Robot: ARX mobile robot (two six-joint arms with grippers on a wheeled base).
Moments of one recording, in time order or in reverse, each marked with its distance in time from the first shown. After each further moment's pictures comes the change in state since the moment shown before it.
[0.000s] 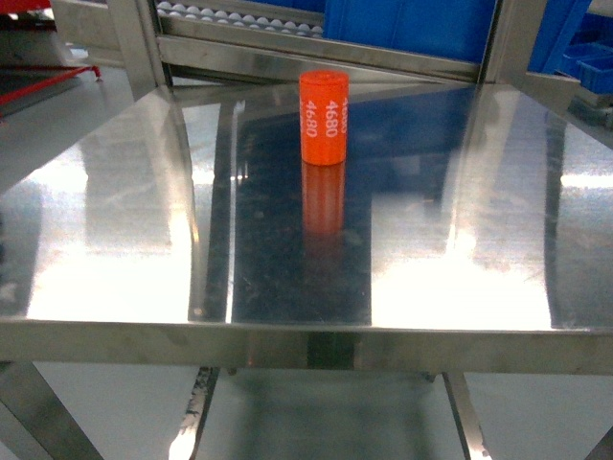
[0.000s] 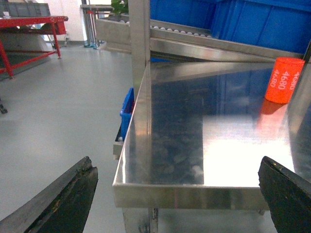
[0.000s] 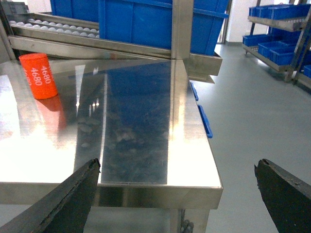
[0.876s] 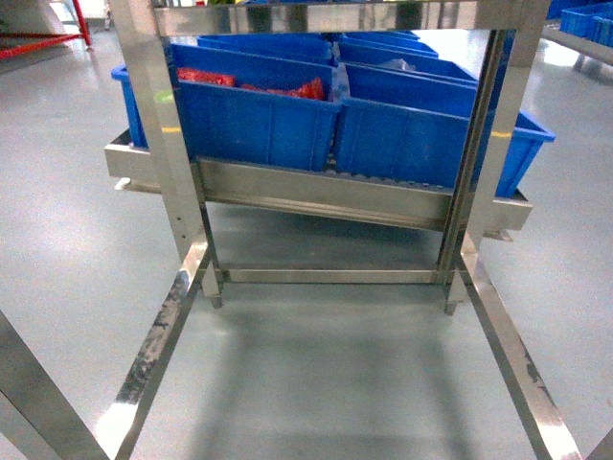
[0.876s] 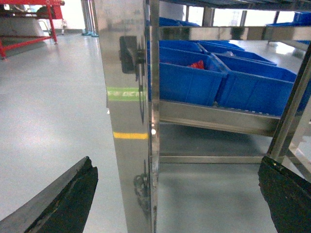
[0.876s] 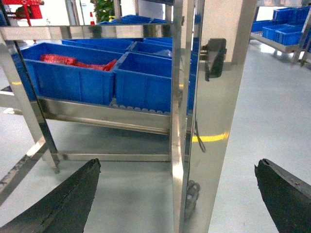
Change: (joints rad) left arm 0.000 0.000 0.000 0.000 -0.003 0.000; right arm 0.000 0.000 0.000 0.000 -0.001 0.000
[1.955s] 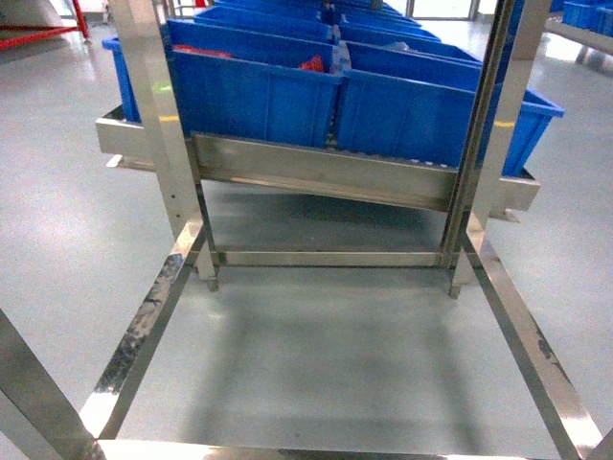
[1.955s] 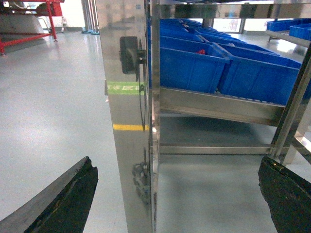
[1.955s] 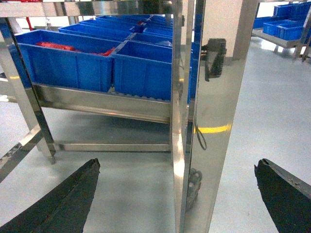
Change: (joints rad) left arm 0.000 0.000 0.000 0.001 0.003 0.000; right arm 0.000 0.000 0.000 0.001 0.001 0.000
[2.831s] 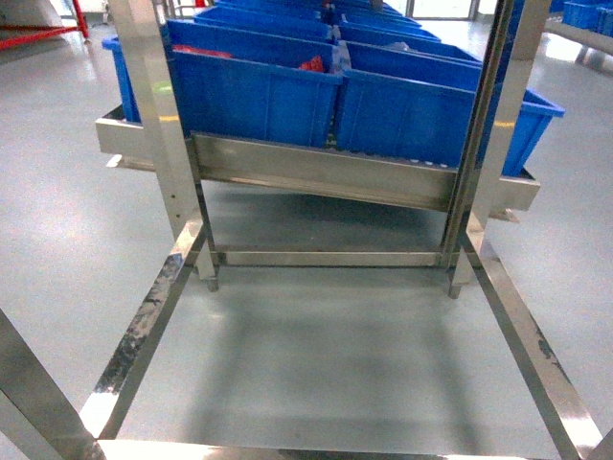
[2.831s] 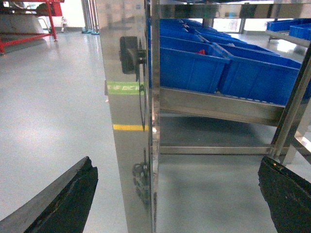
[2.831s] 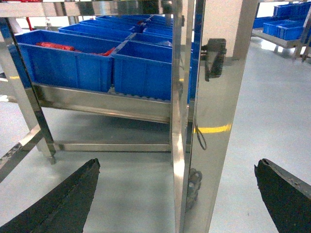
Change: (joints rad) left arm 0.000 0.000 0.000 0.000 0.000 0.000; right arm 0.000 0.000 0.000 0.000 0.000 0.000
